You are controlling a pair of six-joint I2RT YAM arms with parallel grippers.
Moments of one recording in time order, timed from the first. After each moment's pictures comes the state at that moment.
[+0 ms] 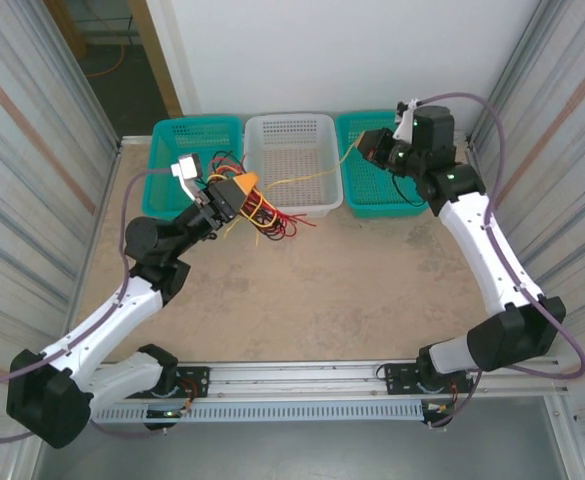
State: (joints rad) left arm -0.52 1.04 0.77 0.90 0.52 -1.23; right arm 0.27 1.42 1.44 -0.44 -0.34 0.72
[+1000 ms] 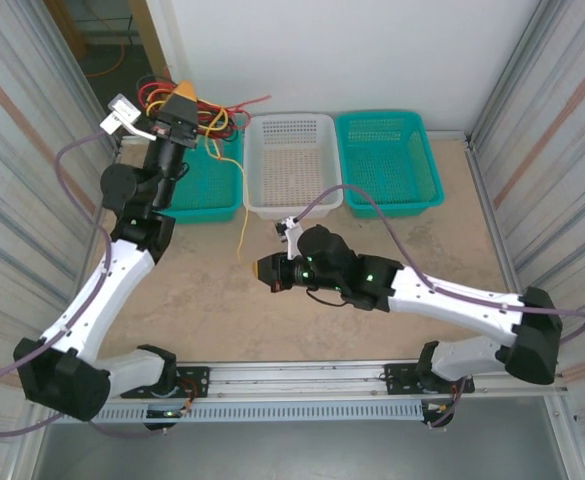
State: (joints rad) left arm -0.31 1.20 1.12 0.66 0.00 -0.86; right arm 1.15 1.26 1.06 -0.21 -0.04 0.79
